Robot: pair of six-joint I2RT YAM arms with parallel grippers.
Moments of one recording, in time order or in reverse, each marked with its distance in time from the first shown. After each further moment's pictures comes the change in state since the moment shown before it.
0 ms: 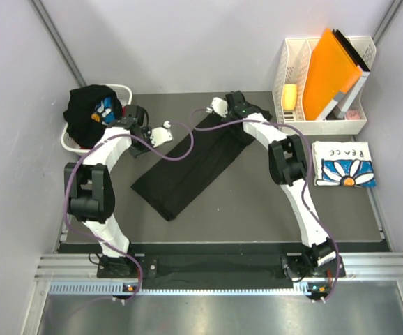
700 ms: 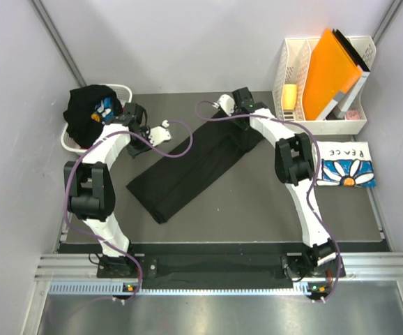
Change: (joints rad) left arm 0.013 0.018 0.054 -0.096 0.009 -0.014; right arm -0.044 -0.084 -0.046 -0.174 -0.149 0.206
